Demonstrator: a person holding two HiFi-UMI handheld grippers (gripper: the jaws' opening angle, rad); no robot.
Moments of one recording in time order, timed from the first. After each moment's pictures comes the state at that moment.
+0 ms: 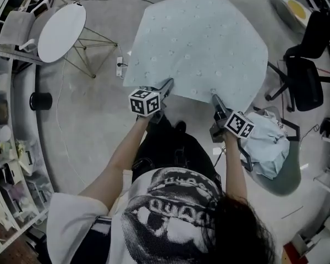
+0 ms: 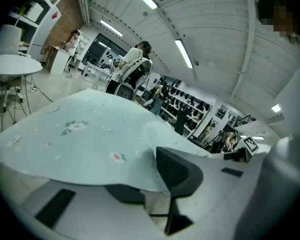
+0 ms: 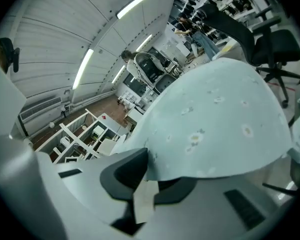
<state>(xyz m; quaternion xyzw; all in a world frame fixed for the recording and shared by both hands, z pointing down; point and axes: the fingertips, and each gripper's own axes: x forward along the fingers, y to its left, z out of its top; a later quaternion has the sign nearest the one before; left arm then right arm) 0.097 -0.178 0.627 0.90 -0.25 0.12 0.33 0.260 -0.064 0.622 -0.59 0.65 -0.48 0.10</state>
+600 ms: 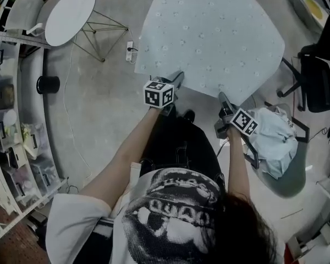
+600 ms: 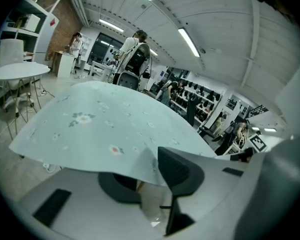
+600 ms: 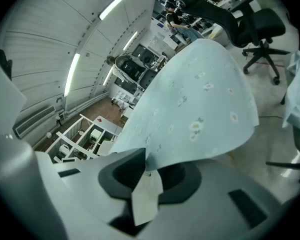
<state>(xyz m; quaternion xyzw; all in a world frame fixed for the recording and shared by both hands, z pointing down) 0.086 -0.166 0.673 0.88 -0.30 0.18 0.32 0.247 -0.045 0.683 -0.58 0.61 -0.53 0.13</state>
